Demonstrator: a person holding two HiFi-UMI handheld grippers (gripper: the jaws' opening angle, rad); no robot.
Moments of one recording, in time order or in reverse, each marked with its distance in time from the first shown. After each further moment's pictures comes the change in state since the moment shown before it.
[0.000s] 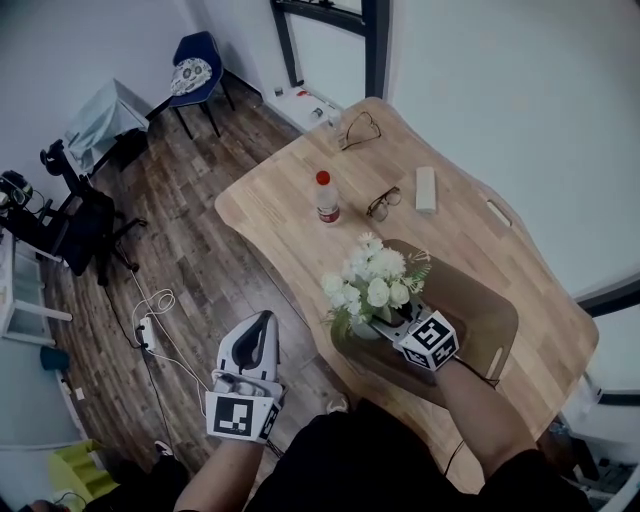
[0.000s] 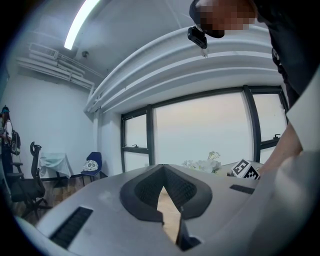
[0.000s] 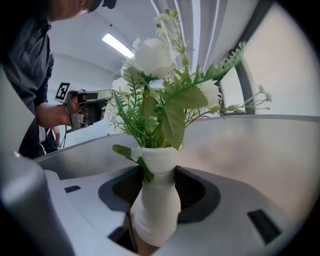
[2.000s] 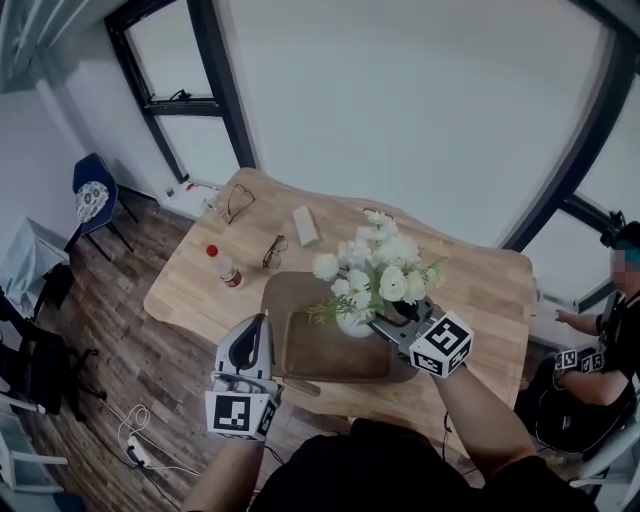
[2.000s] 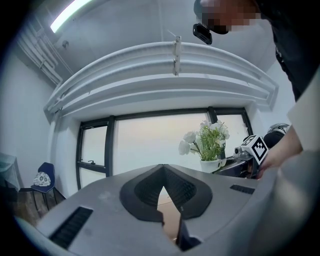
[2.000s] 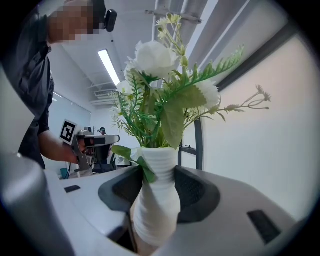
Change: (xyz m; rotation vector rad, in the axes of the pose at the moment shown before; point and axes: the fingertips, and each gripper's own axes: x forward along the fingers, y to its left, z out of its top) left arm 0.057 -0.152 0.072 0.025 -0.196 -0.415; right arm -0.251 -0.011 0.097 -0.012 -0.293 -0.481
